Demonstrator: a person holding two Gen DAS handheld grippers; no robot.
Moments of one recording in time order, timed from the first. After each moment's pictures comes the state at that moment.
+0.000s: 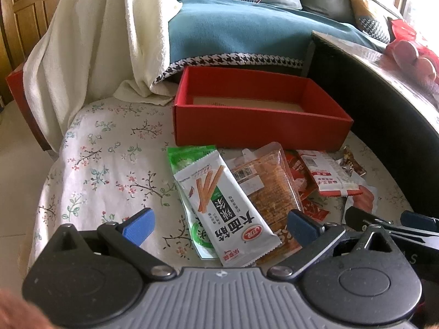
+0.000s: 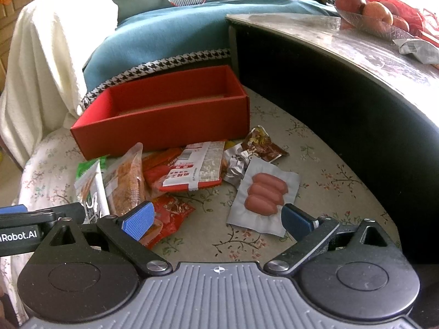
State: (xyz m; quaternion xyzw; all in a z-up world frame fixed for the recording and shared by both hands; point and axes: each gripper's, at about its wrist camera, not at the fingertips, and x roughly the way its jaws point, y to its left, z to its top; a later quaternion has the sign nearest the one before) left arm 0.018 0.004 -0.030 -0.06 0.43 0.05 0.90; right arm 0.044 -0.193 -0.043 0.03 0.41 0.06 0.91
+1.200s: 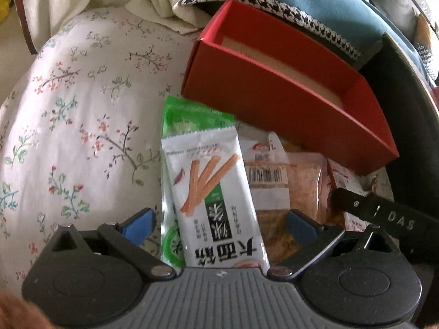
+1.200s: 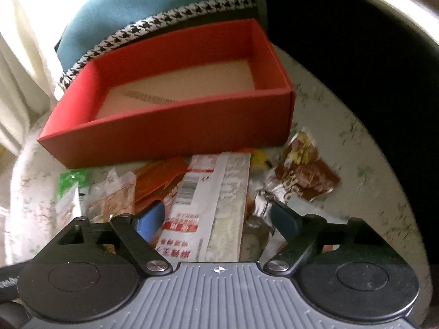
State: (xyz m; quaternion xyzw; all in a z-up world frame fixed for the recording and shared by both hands) left arm 0.094 0.033 -0.085 -0.24 0.52 0.09 0.81; right arm 0.172 -0.173 -0.074 0.02 0.53 0.11 0.84
